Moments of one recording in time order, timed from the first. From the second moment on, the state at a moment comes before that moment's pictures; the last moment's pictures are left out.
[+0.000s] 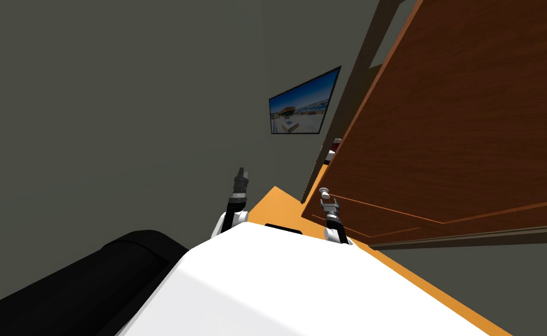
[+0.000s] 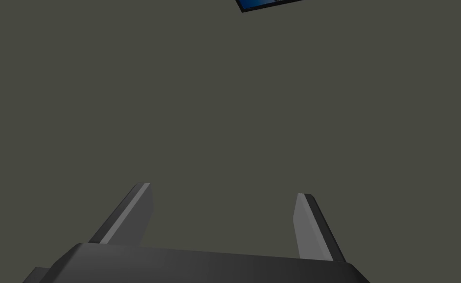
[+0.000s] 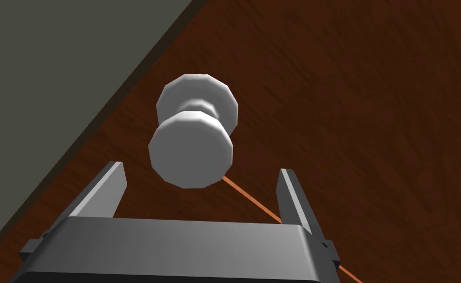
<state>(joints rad) -0.13 -0.24 -0.03 -0.55 -0.31 -0.88 -0.86</state>
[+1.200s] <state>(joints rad) -0.16 -0.20 0.03 -0.55 -0.42 -0.86 -1.16</state>
